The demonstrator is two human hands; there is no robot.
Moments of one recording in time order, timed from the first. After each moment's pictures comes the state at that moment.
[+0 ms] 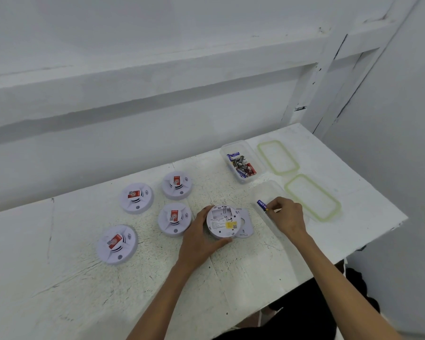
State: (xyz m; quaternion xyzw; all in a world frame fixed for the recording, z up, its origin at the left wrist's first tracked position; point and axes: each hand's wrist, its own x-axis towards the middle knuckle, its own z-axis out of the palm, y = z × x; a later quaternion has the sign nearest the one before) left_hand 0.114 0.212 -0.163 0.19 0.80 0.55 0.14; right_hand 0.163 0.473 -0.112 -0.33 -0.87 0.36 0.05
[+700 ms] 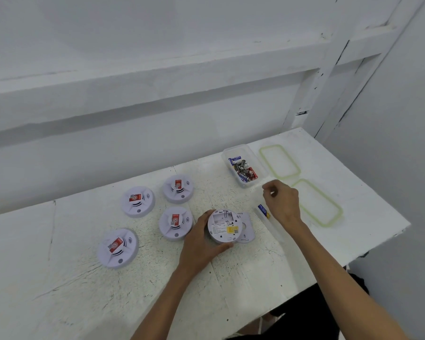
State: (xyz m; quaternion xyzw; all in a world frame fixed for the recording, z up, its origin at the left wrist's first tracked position) left_hand 0.115 0.212 -0.162 0.19 0.81 0.54 0.14; right_hand 0.127 0.466 -0.085 -0.26 -0.88 0.36 0.16
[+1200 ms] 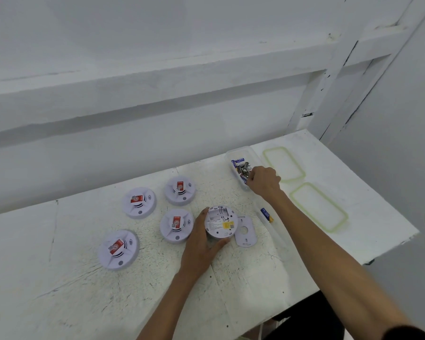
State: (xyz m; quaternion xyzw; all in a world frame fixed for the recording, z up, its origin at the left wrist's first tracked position) left_hand 0.111 0.219 -0.171 0.15 0.81 0.55 0.14; right_hand 0.022 0.463 -0.089 -0.28 -0.94 0.19 -0.04
